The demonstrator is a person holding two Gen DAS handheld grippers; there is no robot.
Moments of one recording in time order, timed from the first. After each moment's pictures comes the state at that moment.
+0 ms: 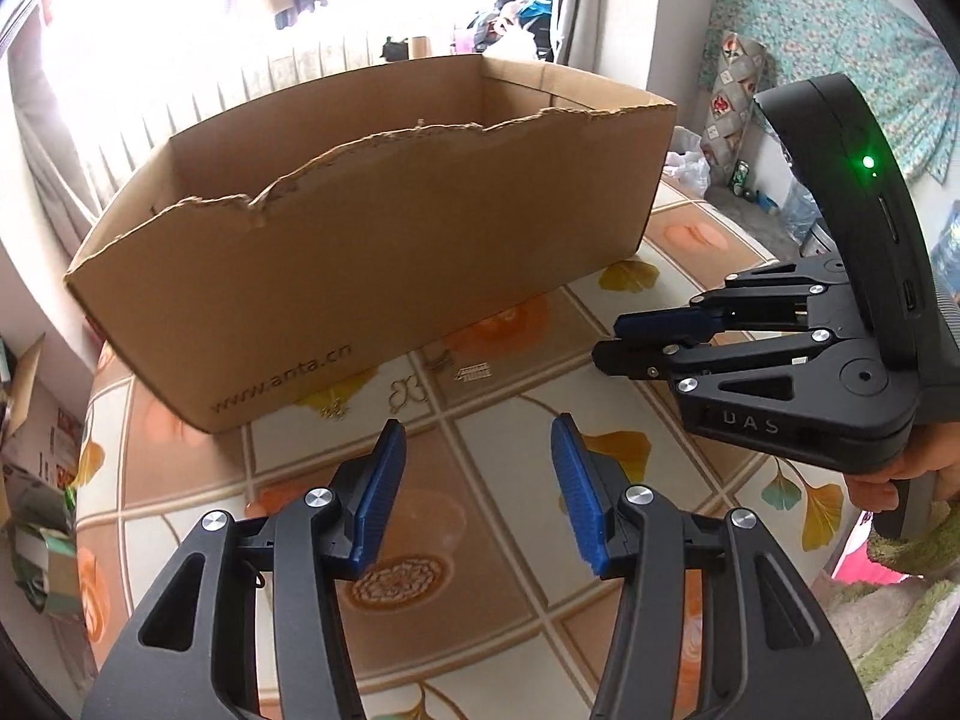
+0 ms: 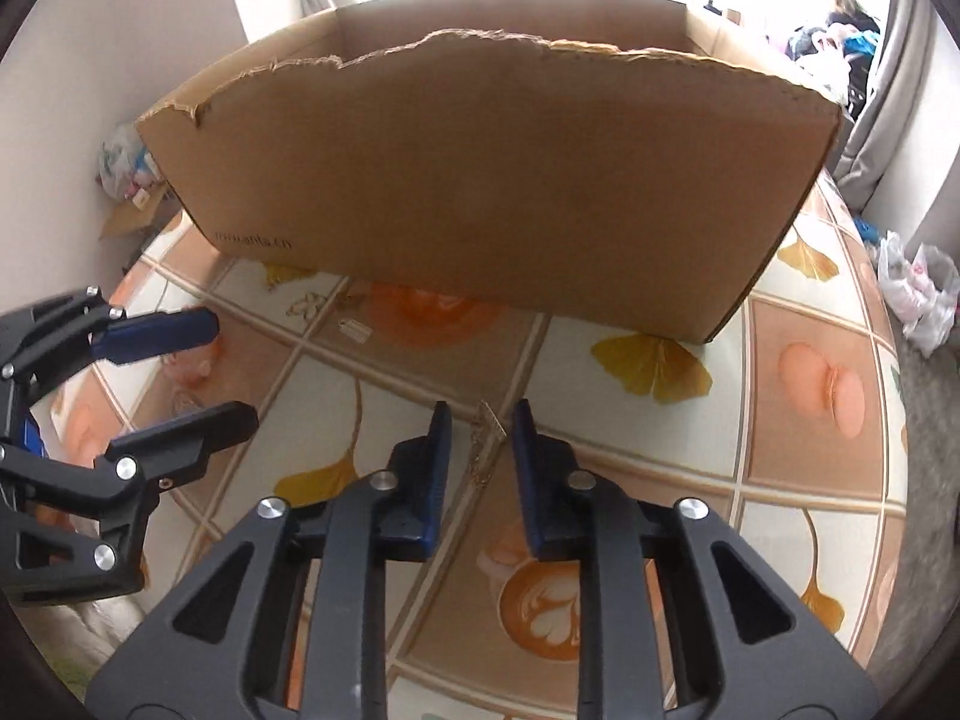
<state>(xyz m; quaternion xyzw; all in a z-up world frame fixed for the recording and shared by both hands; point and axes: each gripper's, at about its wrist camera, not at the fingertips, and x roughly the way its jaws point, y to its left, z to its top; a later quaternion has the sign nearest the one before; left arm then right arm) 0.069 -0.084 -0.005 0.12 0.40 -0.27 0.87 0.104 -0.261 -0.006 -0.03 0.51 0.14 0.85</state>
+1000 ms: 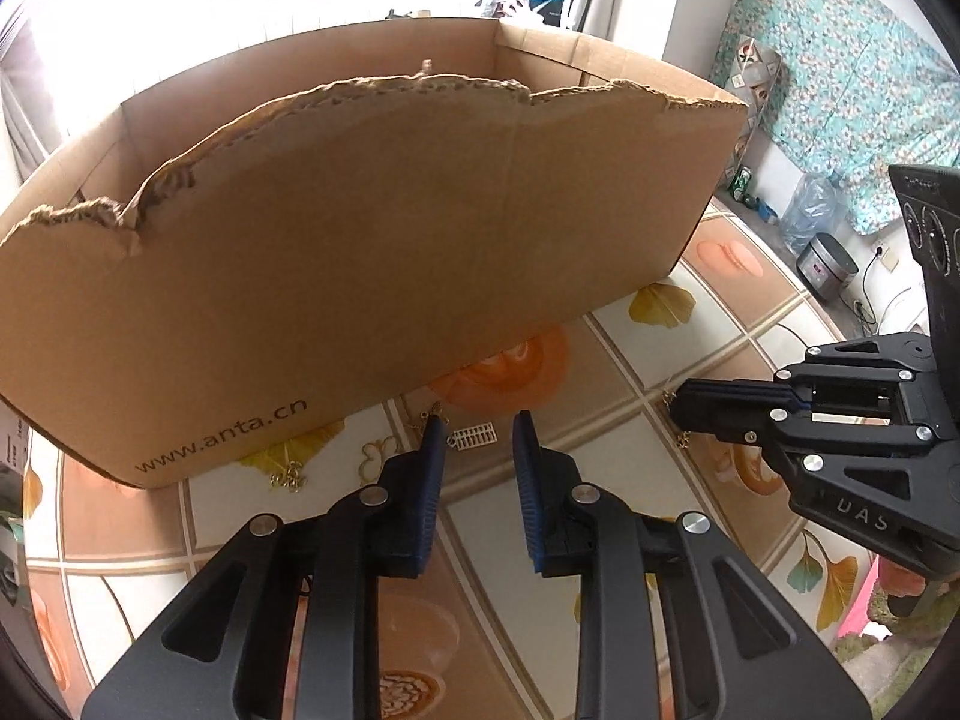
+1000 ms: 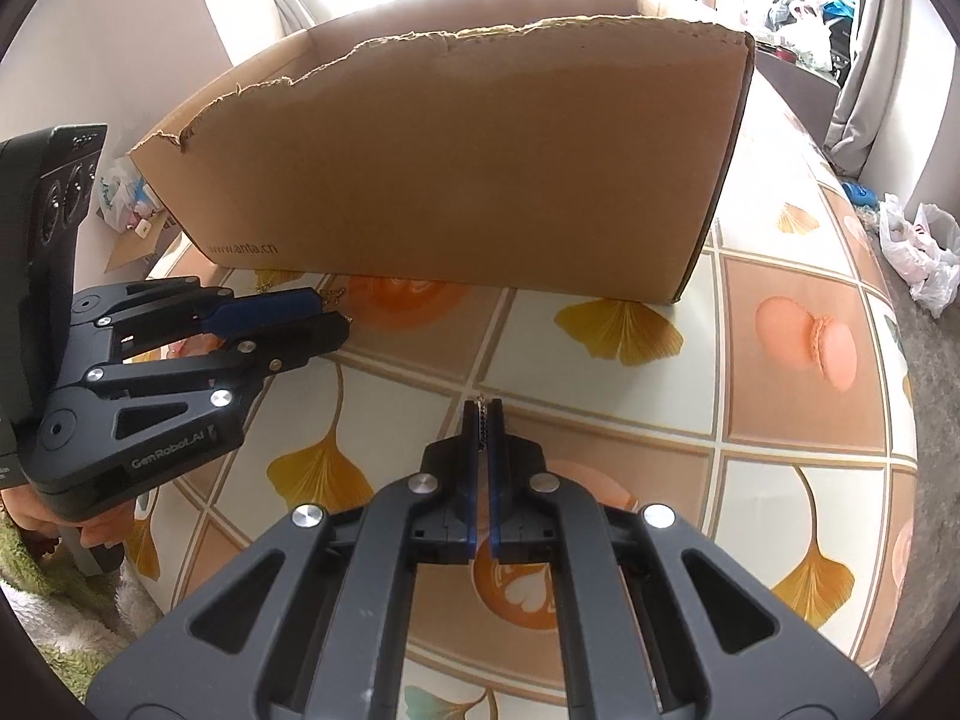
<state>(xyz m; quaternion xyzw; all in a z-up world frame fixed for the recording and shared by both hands) 0.117 -0.103 -0.024 0.09 0.43 -0.28 0.85 0.094 -0.290 -0.004 0.03 0.52 0.13 0.84</state>
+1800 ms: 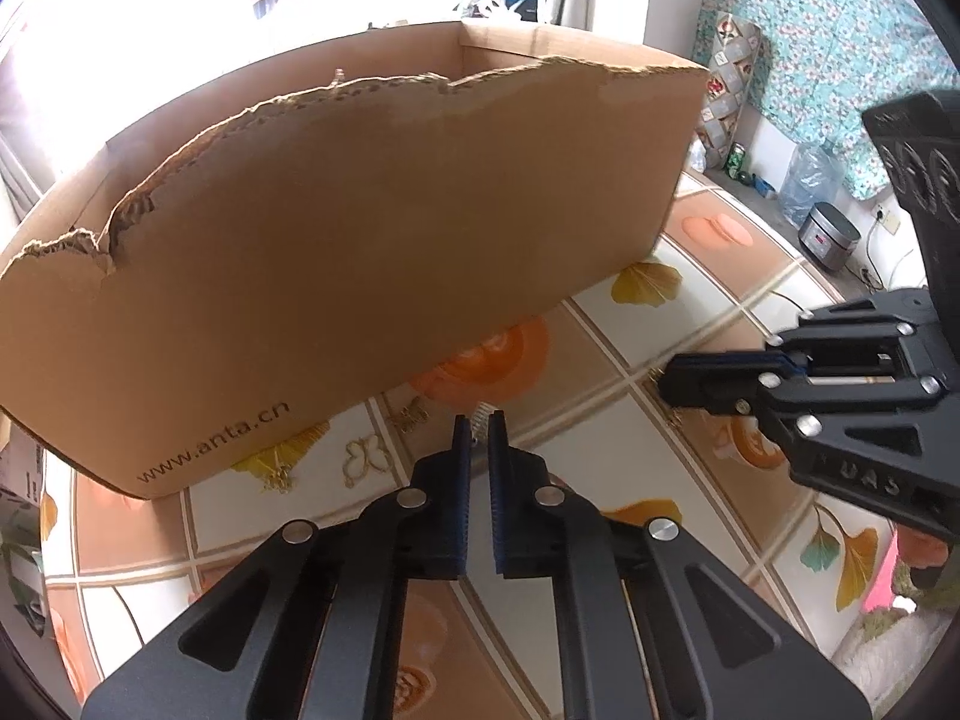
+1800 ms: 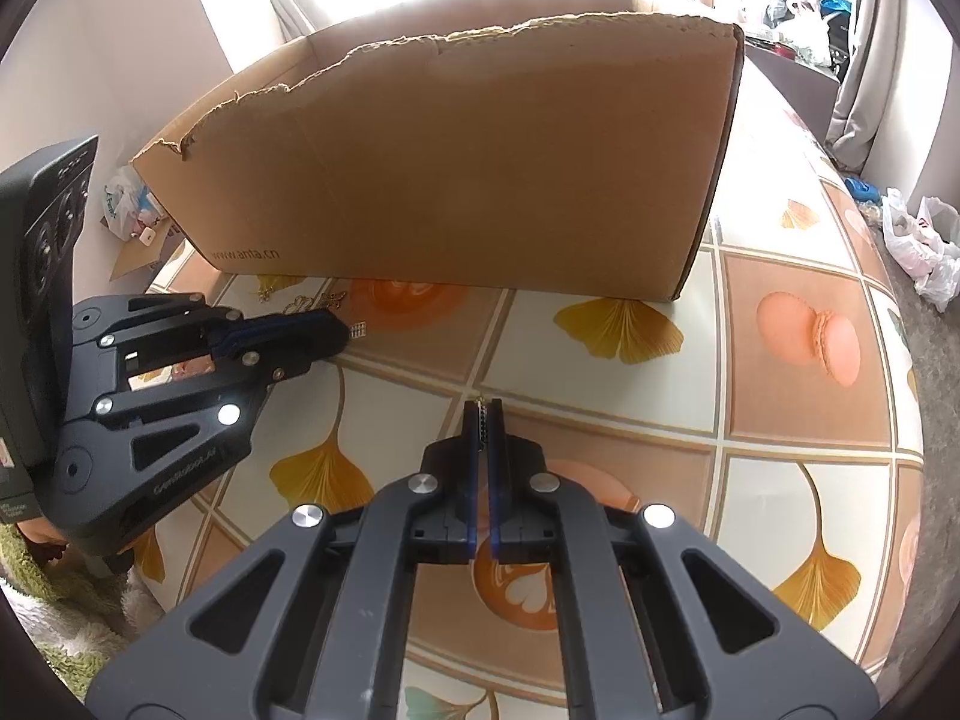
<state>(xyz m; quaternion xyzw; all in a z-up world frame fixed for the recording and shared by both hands) 0.102 -0.113 -0.024 0.13 0.42 -0.29 0.85 0.094 -0.298 -0.004 0.04 0.52 0.13 0.85</state>
